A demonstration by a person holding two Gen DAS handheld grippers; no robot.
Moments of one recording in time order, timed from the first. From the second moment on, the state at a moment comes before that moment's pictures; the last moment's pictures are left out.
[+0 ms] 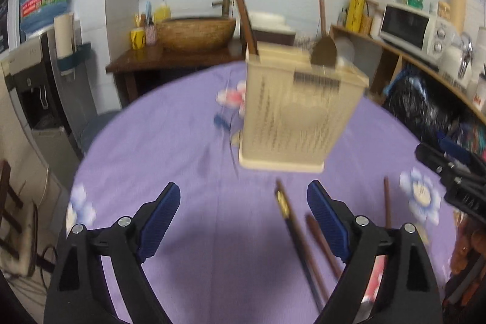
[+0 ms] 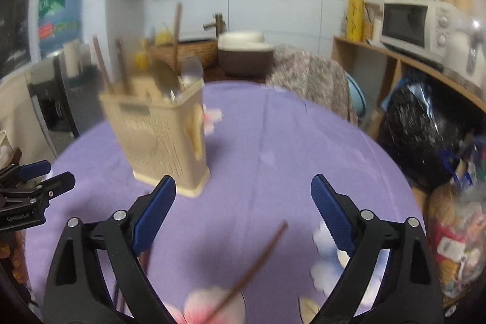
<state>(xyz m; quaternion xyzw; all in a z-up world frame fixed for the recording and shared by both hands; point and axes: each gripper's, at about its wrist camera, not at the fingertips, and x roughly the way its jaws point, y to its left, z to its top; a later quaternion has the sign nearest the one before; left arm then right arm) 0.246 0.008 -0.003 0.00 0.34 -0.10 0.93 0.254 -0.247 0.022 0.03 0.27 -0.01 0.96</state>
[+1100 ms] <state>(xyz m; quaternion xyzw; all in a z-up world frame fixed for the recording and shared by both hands) 0.201 -0.033 -0.074 0.04 0.43 -0.12 0.89 0.212 -0.231 -0.063 0.01 0.41 -0.03 0.91</state>
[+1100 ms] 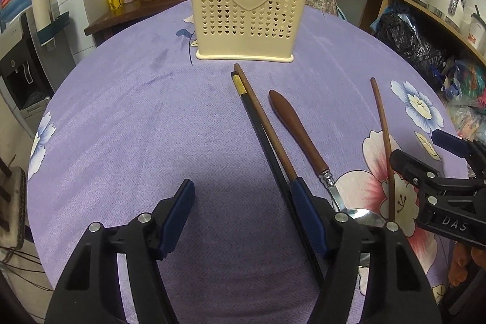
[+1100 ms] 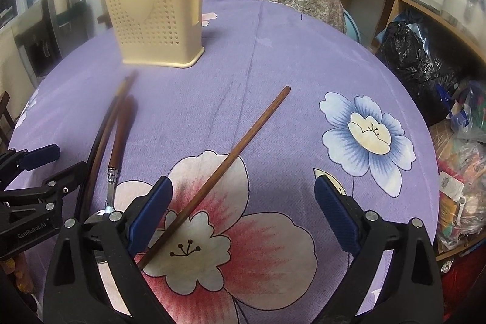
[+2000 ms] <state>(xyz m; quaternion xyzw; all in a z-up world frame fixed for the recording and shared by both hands) 0.215 -0.002 -0.073 0.04 0.43 -0.08 0.90 0.218 -0.251 -0.081 0.03 0.46 0.00 0.89</state>
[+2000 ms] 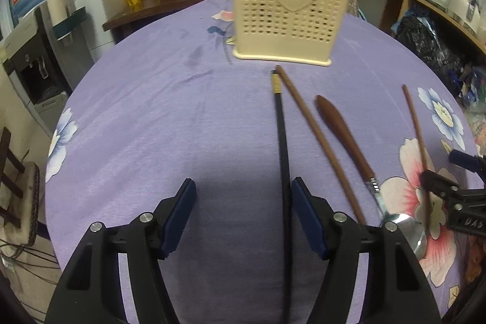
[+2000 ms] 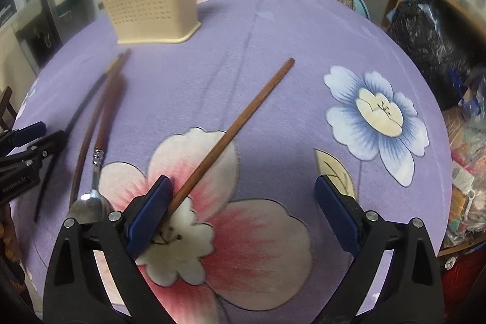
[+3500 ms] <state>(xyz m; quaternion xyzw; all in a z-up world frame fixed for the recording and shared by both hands) 0.327 -0.046 -0.063 0.10 0.47 -0.12 0.87 0.349 -0.300 -0.070 0.14 0.46 -0.05 0.88</state>
